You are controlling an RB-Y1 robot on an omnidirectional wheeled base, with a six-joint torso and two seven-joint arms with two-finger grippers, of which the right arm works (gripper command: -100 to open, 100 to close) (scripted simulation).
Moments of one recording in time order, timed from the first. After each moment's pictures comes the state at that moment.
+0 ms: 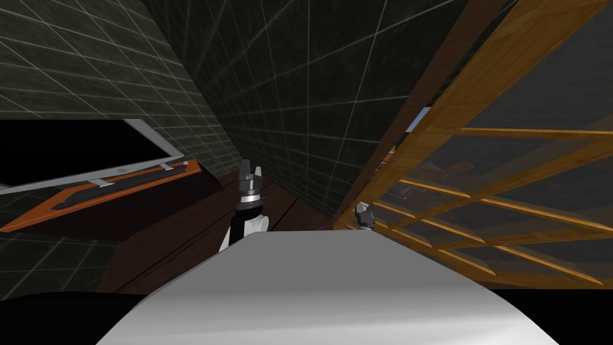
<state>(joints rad) 0.24 -0.28 0.05 -0.88 -0.66 -0.90 -1.41</state>
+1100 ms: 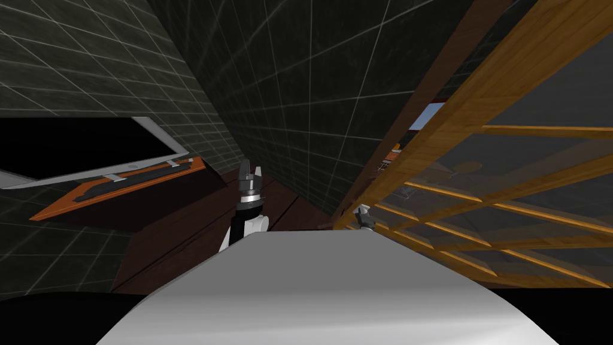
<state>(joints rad) 0.26 -0.30 0.07 -0.90 -0.65 -0.91 -1.44</state>
